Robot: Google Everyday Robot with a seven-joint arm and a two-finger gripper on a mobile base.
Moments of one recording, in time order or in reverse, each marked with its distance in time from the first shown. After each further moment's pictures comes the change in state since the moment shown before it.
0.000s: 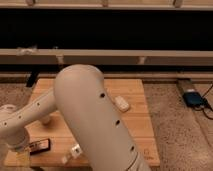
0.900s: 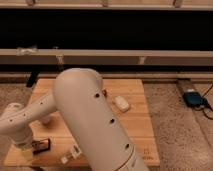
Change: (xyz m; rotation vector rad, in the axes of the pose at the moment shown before) arm 0.010 -0.021 0.022 -0.022 -0.013 0.047
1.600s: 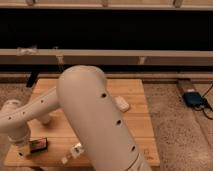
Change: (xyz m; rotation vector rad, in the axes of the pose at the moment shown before) arm -0.017 -0.004 -0.037 0.062 -0.067 -0.007
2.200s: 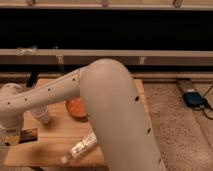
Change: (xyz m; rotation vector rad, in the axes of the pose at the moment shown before) arm -0.026 -0.015 -0.104 0.082 -0.197 -0.023
